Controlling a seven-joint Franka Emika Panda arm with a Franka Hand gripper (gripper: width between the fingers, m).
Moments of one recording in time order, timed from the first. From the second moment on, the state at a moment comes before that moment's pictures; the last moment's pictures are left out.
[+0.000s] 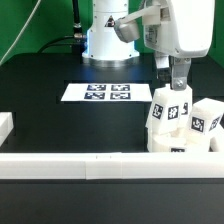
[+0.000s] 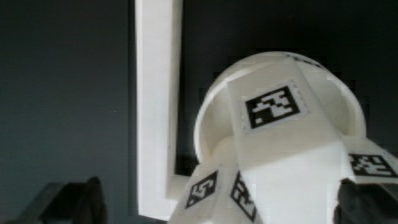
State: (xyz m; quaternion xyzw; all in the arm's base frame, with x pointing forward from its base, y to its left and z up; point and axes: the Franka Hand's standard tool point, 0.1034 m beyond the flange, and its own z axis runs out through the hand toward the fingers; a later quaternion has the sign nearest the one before) arm 0.625 0.057 0.118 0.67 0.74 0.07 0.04
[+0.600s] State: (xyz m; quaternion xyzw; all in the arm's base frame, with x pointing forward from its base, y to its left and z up) arm 0.602 0.054 0.096 0.58 0.81 0.06 0.05
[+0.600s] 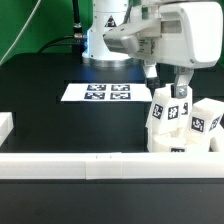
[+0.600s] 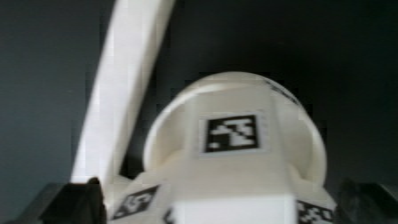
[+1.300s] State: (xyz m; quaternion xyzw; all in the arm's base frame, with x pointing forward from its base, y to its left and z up) arm 0.598 0.057 0.083 0.59 0.80 0.06 0.05
